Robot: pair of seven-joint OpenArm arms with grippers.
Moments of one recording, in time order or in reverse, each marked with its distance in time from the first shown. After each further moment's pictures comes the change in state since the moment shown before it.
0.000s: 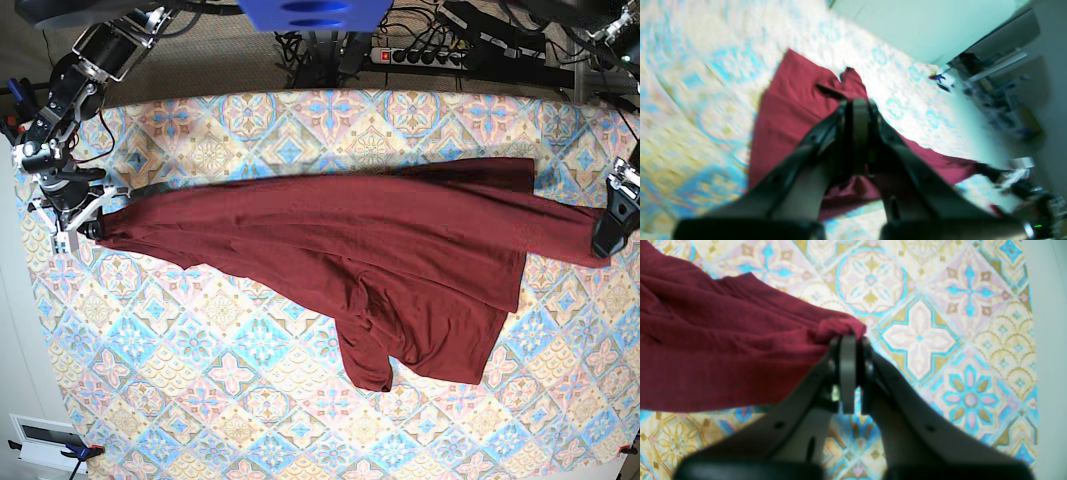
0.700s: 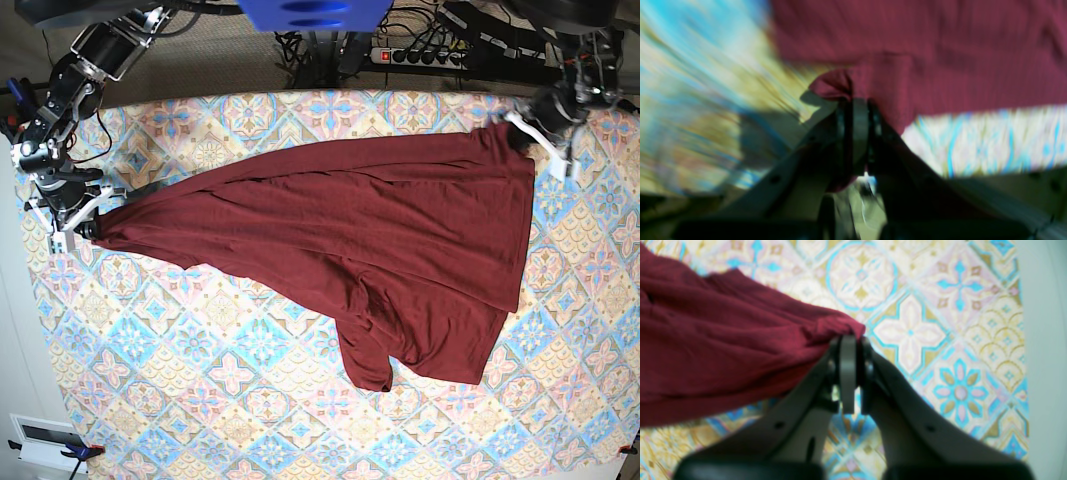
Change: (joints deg) left arm 15.7 -0.4 33.5 -8.3 39.7 3.1 -16.2; right arm 0.0 0.2 0.0 0.5 0.0 0.0 -0.3
